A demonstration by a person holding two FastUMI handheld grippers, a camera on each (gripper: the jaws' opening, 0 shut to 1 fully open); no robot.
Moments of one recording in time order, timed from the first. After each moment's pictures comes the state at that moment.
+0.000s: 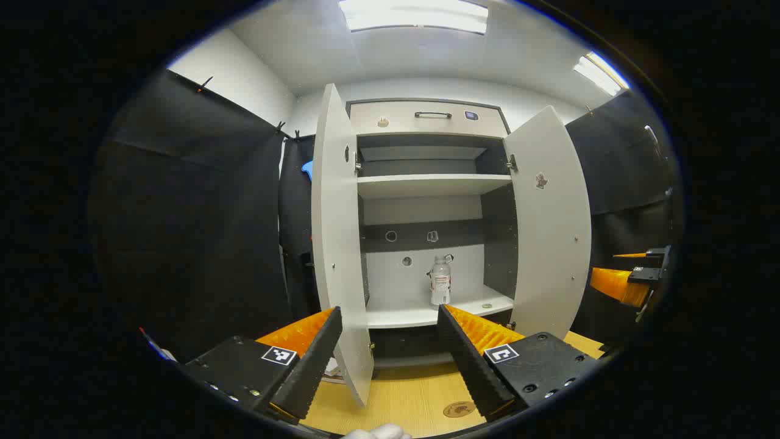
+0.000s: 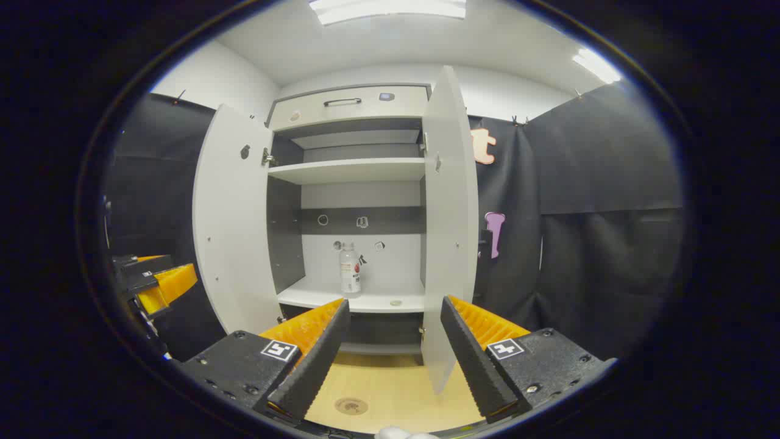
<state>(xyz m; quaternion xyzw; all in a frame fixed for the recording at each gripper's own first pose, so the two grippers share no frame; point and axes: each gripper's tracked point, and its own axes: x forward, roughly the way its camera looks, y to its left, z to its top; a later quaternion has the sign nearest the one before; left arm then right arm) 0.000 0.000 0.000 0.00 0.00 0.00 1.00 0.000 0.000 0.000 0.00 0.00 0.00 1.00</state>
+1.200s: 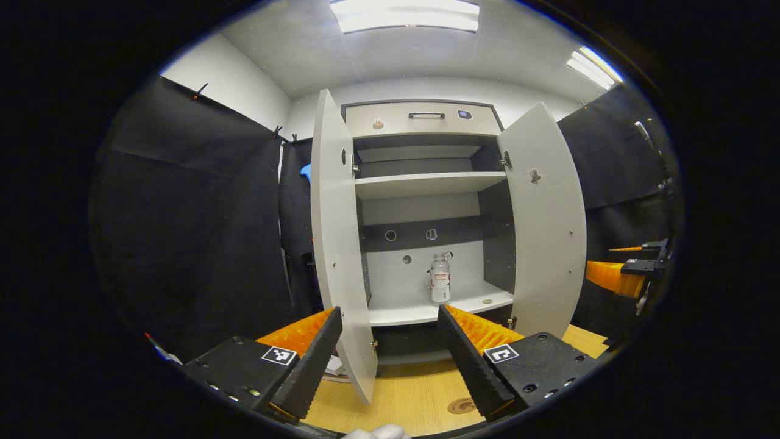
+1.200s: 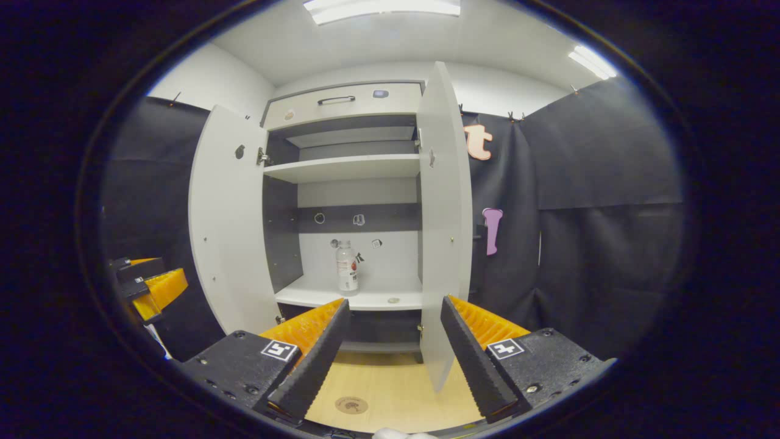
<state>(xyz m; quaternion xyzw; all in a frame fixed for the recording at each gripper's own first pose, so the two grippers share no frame) -0.008 -0.006 -0.003 0.01 0.00 0.00 1.00 0.001 -0.010 -0.003 0.01 0.00 -0.01 1.00</state>
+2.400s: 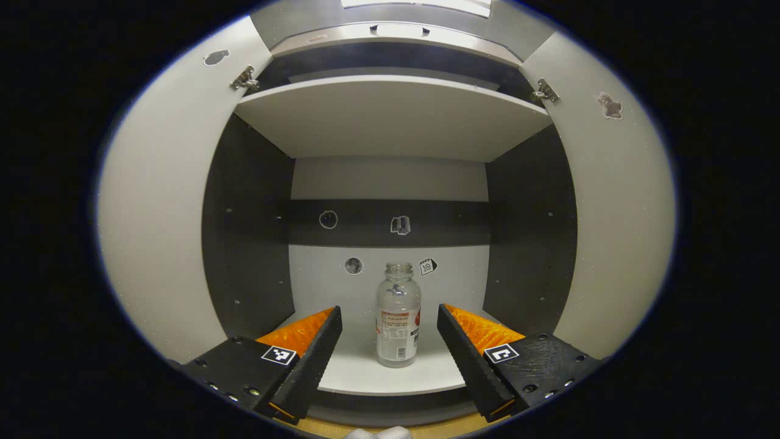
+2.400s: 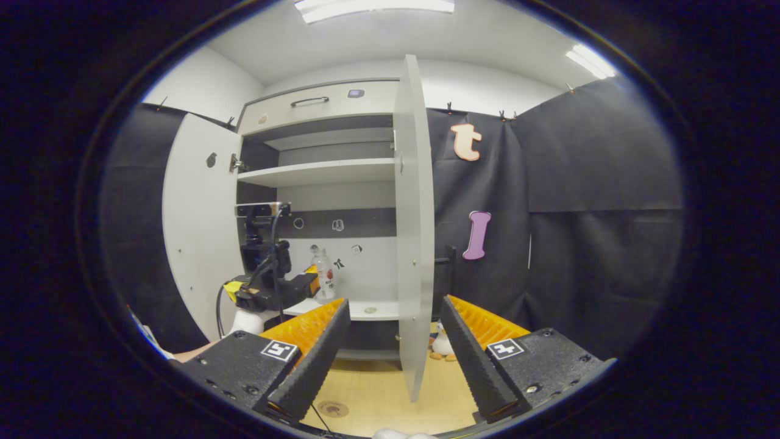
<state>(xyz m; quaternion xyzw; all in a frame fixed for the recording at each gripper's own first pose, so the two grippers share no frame) 0.346 -0.140 -0.057 -0.03 0.00 -0.02 1.00 0.034 -0.066 0.032 0.02 0.01 -0.03 1.00</state>
